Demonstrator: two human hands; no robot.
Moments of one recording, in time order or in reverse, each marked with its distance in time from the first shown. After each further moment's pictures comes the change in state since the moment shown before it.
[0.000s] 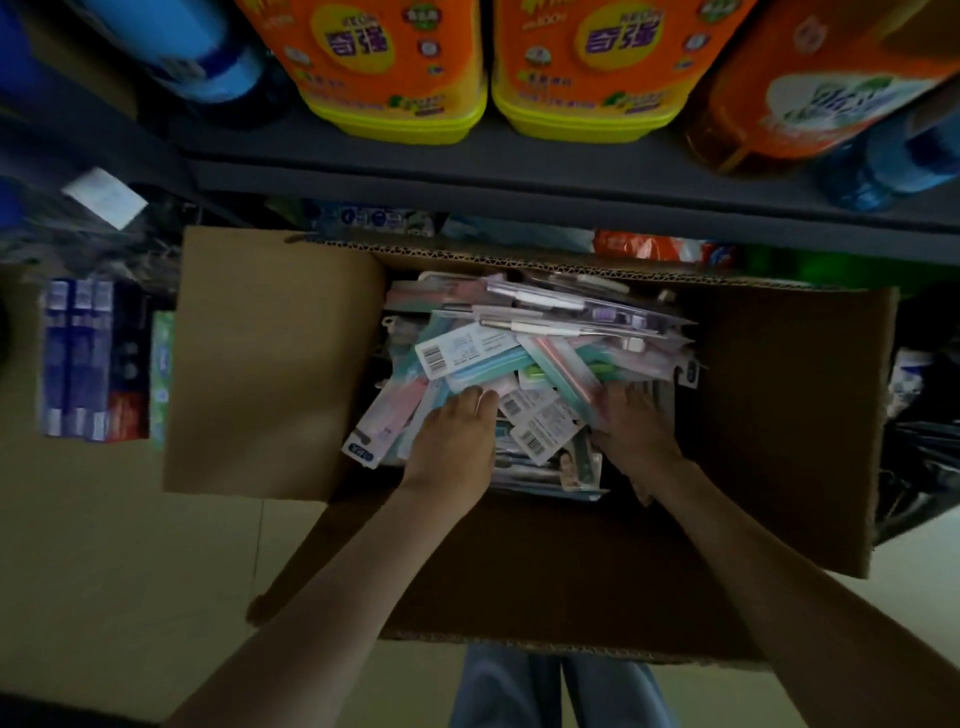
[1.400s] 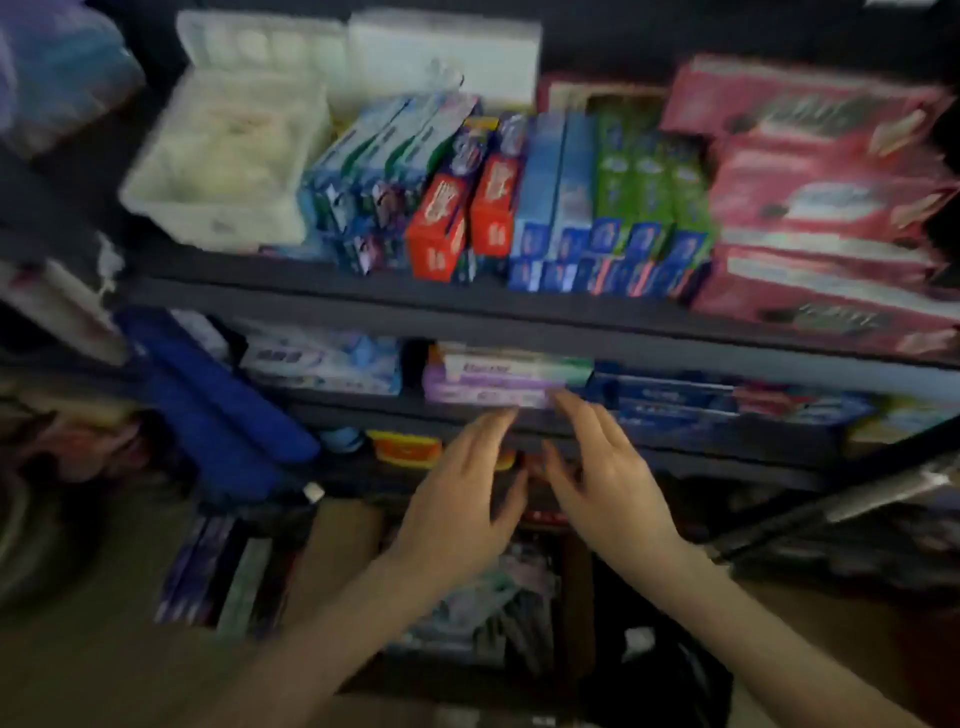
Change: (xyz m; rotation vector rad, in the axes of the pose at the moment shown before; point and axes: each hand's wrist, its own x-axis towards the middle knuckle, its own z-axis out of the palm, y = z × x) left_hand -0.230 0.188 -0.409 -0.330 0.825 0.424; right_hand -0.409 -0.114 -0.428 0.222 0.852 -0.722
